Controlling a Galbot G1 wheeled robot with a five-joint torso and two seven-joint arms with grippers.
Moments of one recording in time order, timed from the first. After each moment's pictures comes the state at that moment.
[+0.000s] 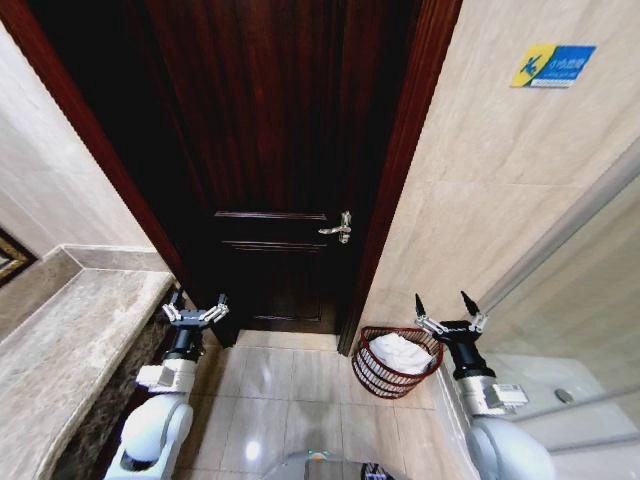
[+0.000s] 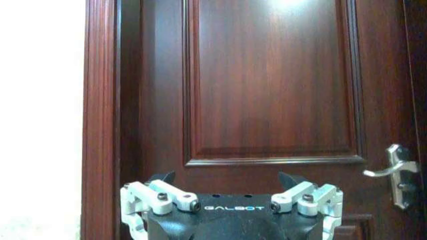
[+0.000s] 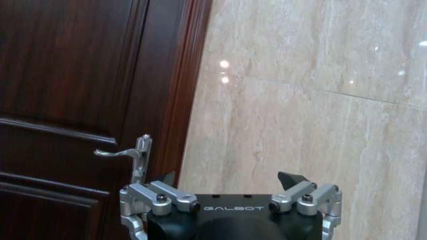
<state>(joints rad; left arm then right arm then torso) 1.64 -1.33 -0.74 -2.18 -0.27 -0.17 -0.03 -1.69 1.44 0.74 2.28 0.07 0.10 -0.09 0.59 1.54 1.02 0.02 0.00</state>
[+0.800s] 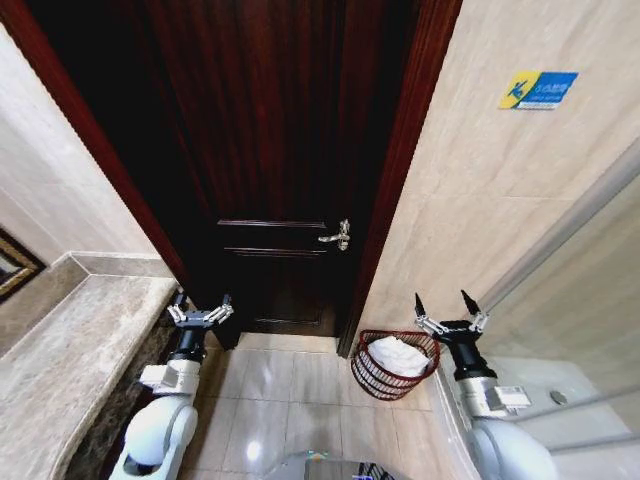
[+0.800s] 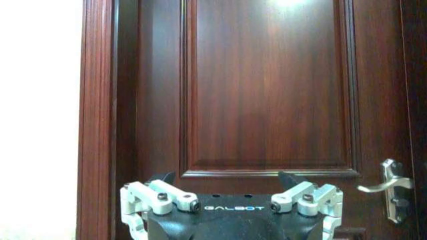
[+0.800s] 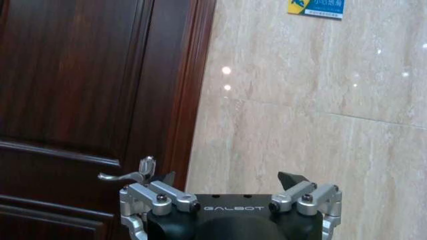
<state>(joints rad) 1.66 -1.34 -0.73 -2.19 -0.27 -0.16 -0.02 -1.69 1.44 0.72 2.30 0.09 0.10 -0.09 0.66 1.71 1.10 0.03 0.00</state>
